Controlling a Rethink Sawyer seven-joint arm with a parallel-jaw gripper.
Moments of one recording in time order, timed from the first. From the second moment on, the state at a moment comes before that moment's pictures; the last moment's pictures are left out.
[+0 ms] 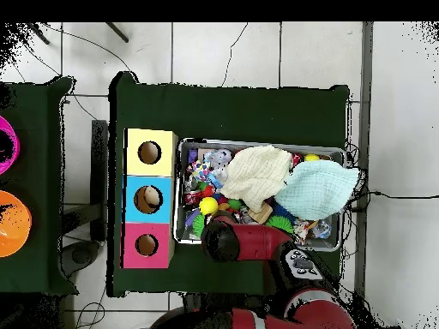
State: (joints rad) arm -0.32 -0.47 0.02 1.88 -0.28 0.05 1.58
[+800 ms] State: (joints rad) arm -0.34 -0.58 0.04 1.93 -0.25 0.04 1.58
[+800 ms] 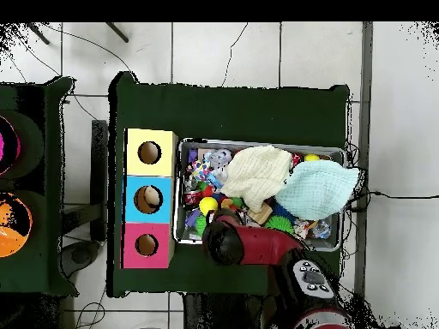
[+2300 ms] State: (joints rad) arm -0.17 -0.73 0.04 2.09 -0.07 -0.02 1.61
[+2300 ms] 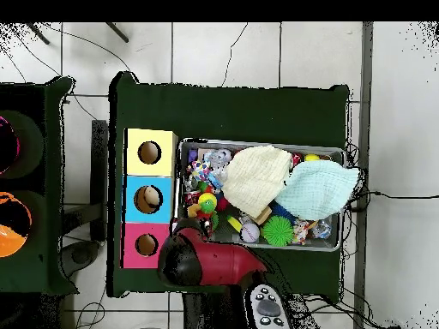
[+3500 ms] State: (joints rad) arm -0.29 -0.79 0.05 2.14 -0.05 -0.03 1.65
